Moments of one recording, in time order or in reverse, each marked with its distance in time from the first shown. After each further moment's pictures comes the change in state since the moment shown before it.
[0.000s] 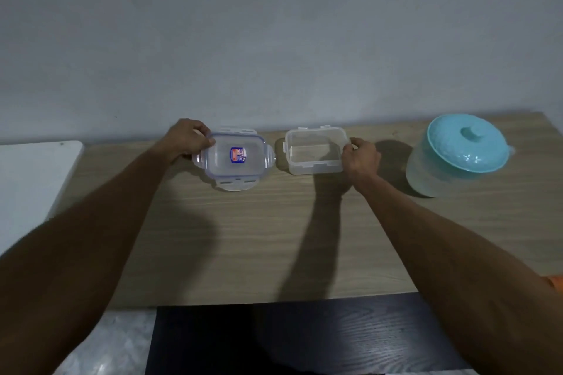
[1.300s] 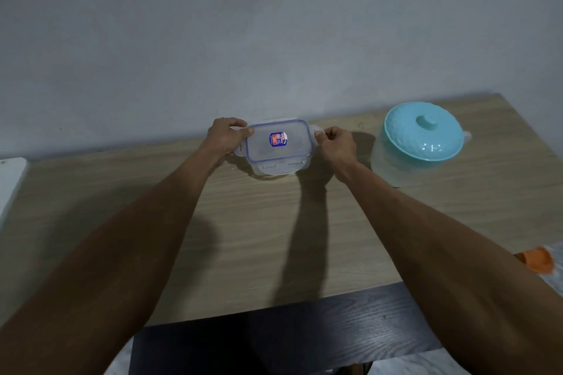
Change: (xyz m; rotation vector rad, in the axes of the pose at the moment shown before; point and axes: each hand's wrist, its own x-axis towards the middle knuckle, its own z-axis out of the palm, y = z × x) left_hand 0.002 0.105 0.119 -0.230 -0.068 0.060; right_hand 0.037 0.015 -0.019 0.159 -0.056 -0.023
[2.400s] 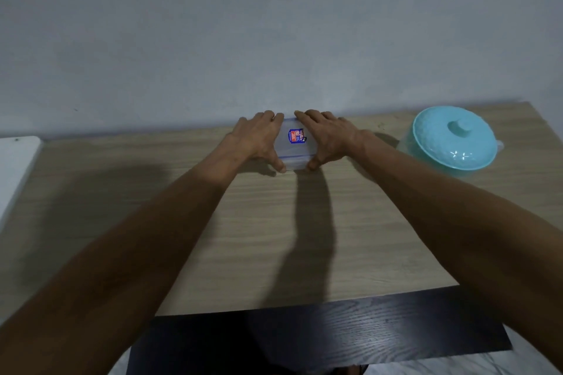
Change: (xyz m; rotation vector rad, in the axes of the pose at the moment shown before) left_hand -0.028 0.024 0.003 1.015 -0.245 0.452; right_hand 0.020 -0.045 0.014 -1.179 -0.611 -0.721
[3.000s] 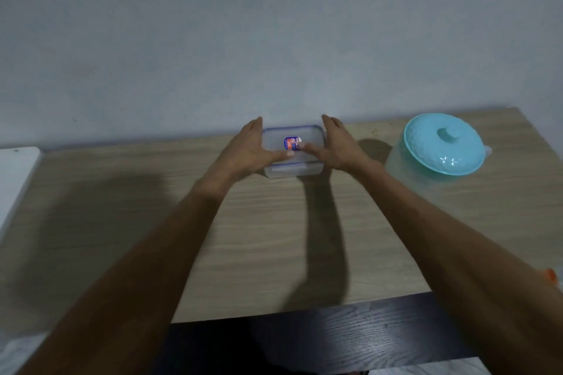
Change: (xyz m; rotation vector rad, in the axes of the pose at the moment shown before) left_hand -0.020 0.000 0.015 -0.688 0.135 -0.241; right_hand -0.027 -0.001 0.017 0.667 0.291 0.310
